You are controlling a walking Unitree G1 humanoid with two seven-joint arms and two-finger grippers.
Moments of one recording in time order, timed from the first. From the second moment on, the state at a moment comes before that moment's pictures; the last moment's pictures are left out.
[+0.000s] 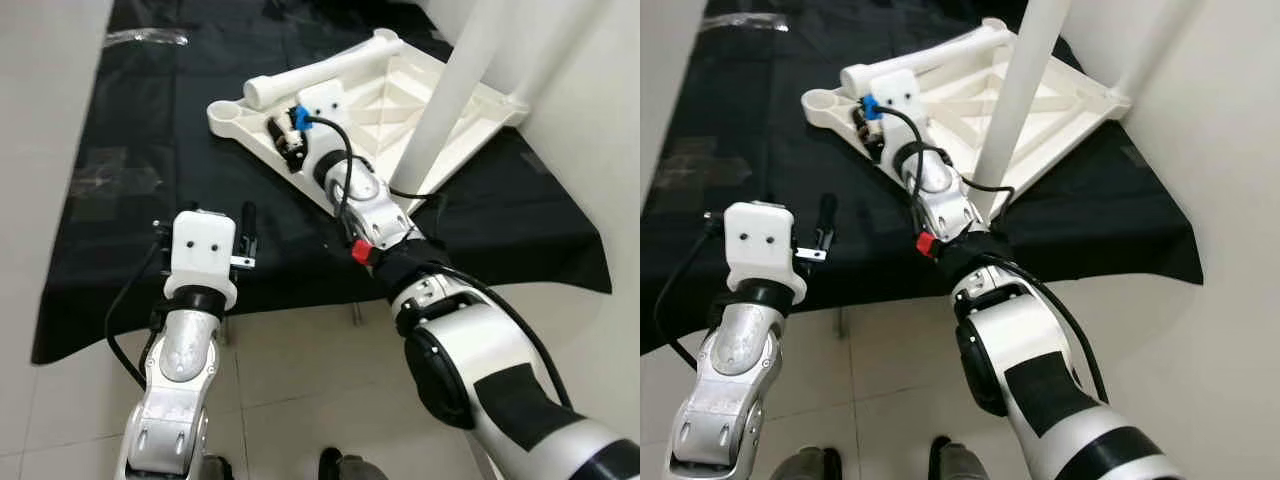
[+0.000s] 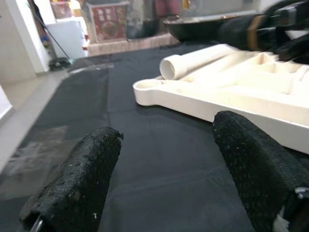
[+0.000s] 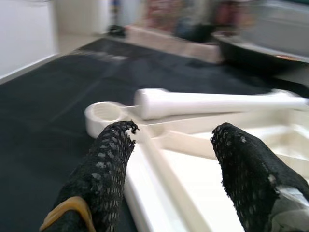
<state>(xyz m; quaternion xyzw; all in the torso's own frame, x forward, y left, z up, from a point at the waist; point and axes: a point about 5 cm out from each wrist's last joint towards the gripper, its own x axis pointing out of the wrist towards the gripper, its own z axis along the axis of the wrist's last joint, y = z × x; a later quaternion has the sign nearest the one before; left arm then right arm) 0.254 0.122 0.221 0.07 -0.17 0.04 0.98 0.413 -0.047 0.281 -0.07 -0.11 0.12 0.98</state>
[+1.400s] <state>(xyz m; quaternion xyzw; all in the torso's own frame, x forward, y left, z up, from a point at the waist) 0.256 0.114 0.212 0.07 -0.16 0.02 0.99 0.412 -0.043 0.268 -0.12 -0.02 0.30 0.95</state>
